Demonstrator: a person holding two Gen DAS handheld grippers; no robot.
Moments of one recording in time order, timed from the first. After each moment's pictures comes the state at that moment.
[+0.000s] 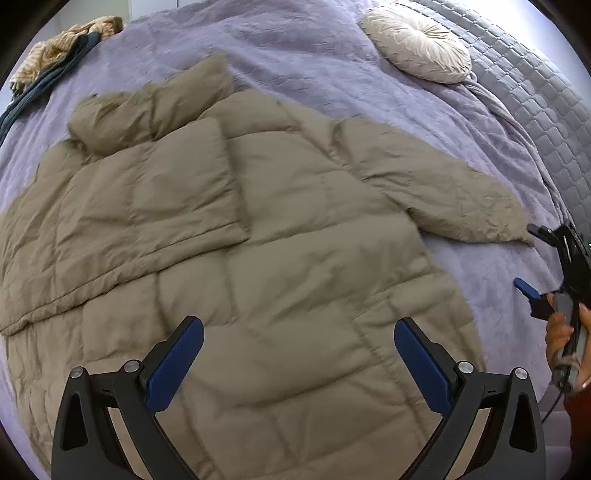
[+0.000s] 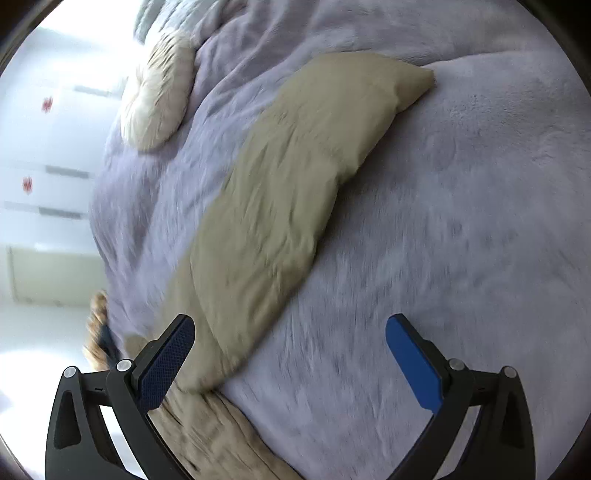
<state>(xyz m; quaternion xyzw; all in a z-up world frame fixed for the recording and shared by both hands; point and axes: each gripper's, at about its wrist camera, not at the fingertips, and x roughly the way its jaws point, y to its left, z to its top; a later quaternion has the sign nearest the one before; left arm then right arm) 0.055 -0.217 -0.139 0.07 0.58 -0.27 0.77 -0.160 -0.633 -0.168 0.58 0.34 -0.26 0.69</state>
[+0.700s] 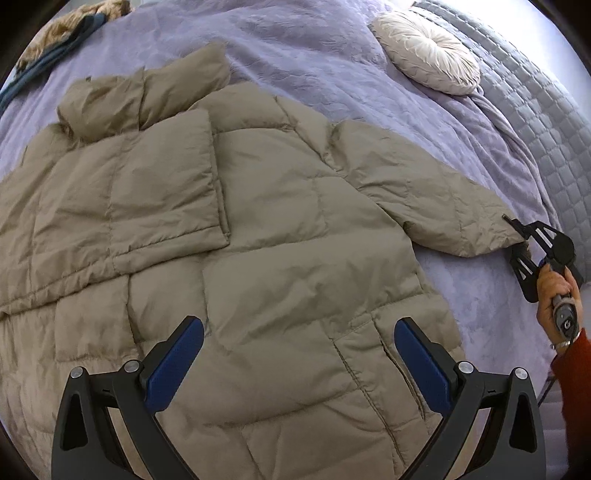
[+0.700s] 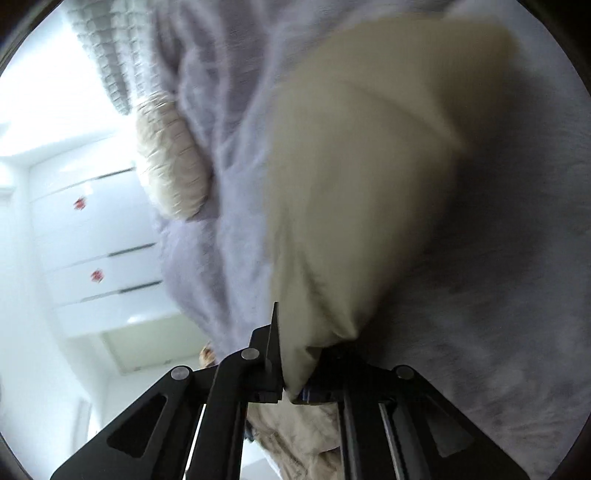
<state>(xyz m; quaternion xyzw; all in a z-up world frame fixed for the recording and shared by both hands) 0.067 -0.223 -0.151 0.02 0.60 -0.26 0.76 -0.113 -0.700 -0.211 0.74 0.19 -0.16 0.63</state>
